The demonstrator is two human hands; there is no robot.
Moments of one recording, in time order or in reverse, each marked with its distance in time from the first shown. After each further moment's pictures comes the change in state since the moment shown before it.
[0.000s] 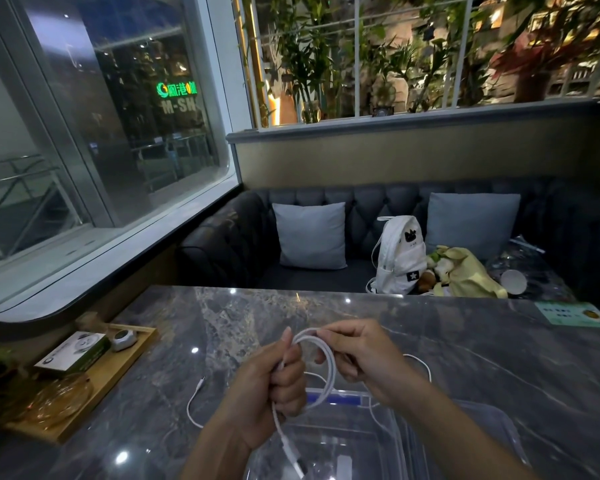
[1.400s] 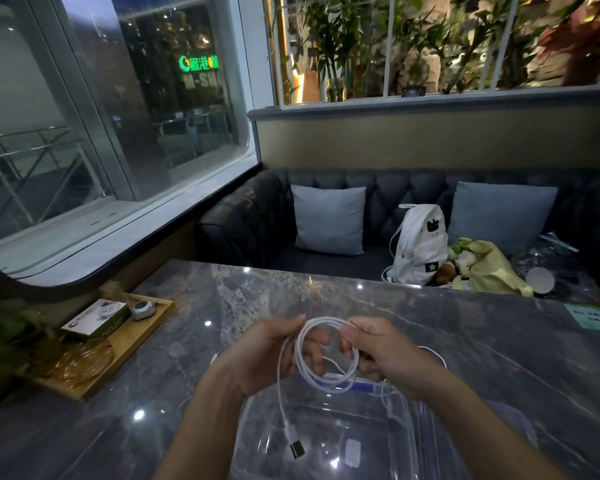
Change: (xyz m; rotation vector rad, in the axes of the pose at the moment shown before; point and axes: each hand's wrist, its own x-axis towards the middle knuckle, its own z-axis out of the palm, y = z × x) left_hand 0.016 0.024 -0.031 0.296 -0.059 -0.185; right_hand 0.002 0.001 -0.003 -0.224 -0.114 0.161
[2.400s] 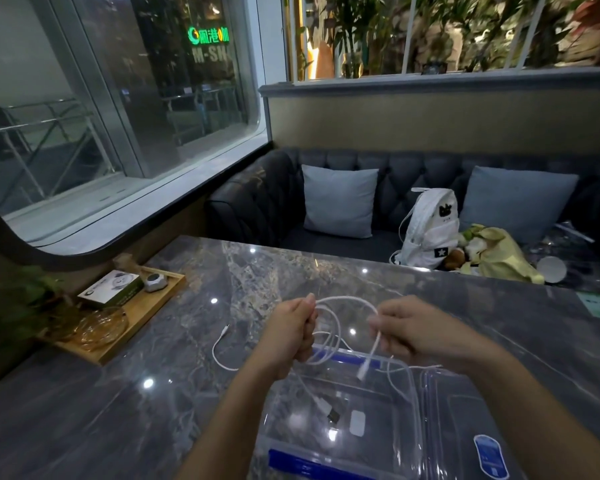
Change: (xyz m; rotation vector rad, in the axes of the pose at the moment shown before) left_hand 0.011 -0.034 0.010 0.157 0.456 0.218; right_hand -0.016 -0.014 -0.019 -0.319 -0.045 0.155
